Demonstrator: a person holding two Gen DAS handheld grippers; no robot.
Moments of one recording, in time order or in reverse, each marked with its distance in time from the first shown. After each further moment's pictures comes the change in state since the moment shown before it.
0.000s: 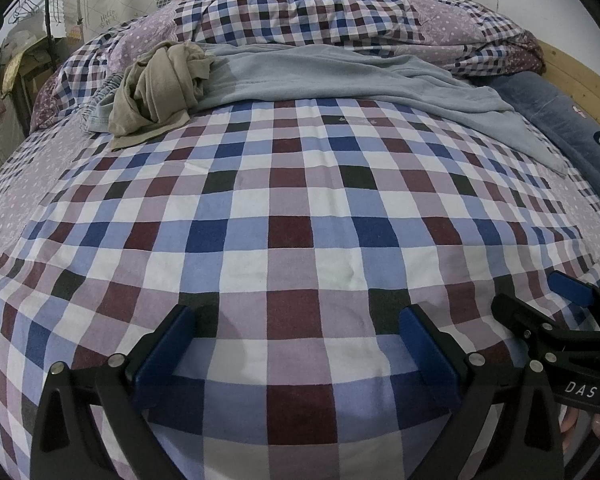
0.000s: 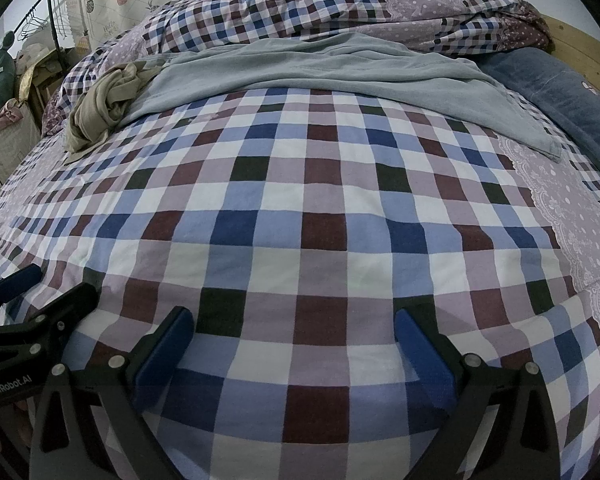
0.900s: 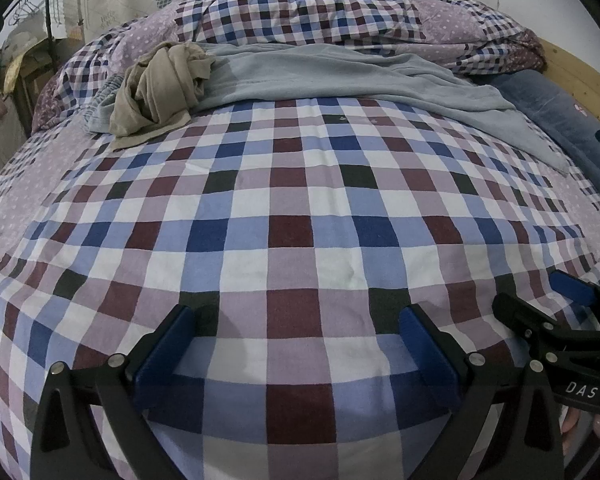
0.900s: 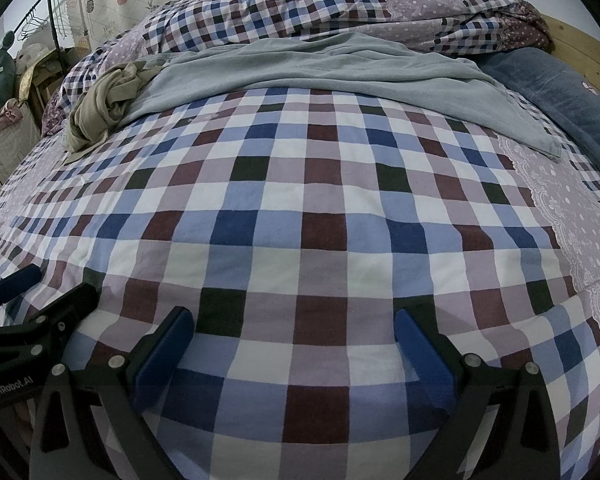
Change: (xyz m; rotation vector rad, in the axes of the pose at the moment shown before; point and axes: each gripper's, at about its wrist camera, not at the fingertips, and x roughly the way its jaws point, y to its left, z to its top) left arm -0.002 0.000 0.000 0.004 0.001 0.010; right arm 0.000 -0.001 0.000 0.000 0.000 0.000
